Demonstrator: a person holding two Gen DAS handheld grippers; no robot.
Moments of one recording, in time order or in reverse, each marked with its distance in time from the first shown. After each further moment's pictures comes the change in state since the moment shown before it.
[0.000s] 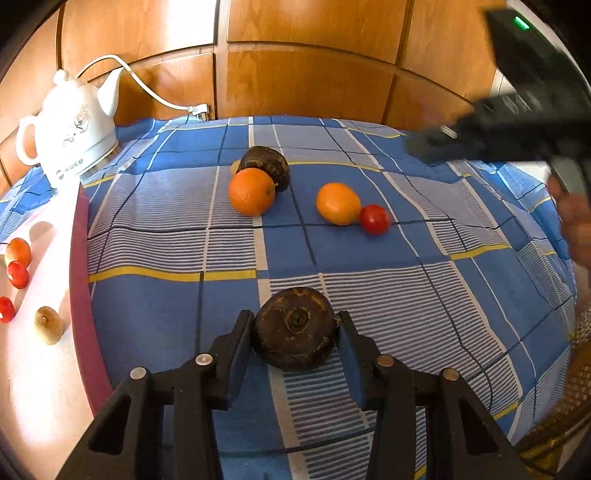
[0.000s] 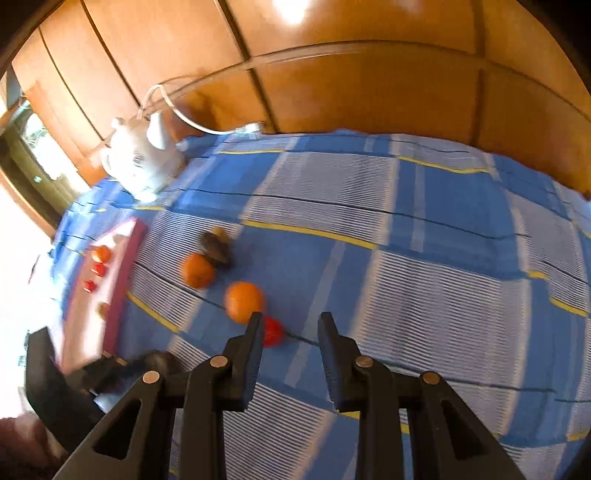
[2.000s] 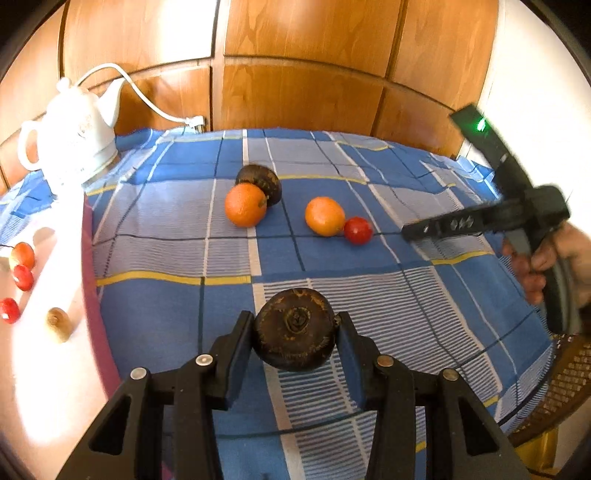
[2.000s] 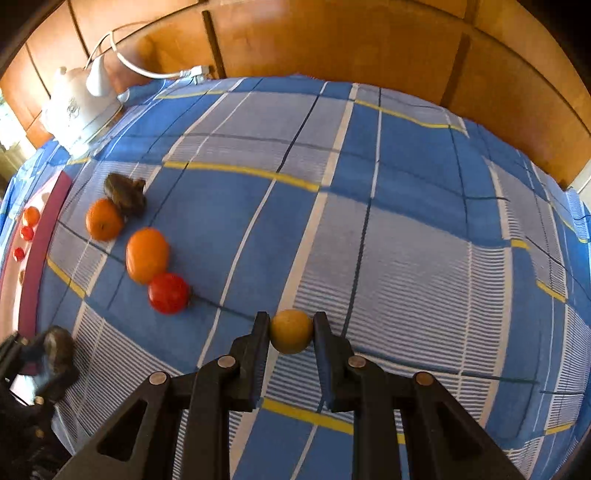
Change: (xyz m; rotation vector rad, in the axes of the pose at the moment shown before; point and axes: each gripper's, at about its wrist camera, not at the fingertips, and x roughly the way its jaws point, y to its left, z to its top) left arm -0.024 -0.002 0.002 -0.003 -0.037 -0.033; right arm 0.051 -0.041 -0.033 -0.029 0.150 -0.256
